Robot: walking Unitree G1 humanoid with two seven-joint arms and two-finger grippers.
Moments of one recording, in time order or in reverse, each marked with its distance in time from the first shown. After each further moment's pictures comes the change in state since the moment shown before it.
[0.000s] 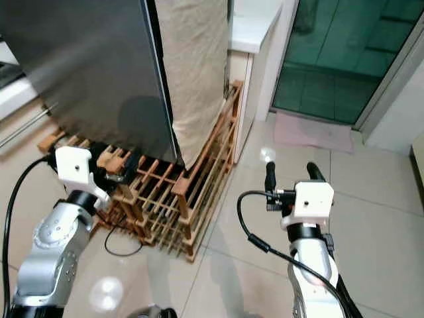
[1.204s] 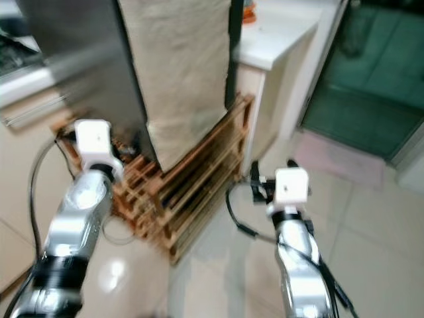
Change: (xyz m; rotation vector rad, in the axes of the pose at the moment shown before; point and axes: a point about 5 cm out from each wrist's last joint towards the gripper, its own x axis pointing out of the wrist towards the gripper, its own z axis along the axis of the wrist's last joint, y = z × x) left arm 0.049 0.008 -0.005 0.026 0.084 0.209; right arm 0.023 0.016 -0.022 0.007 0.092 0.076
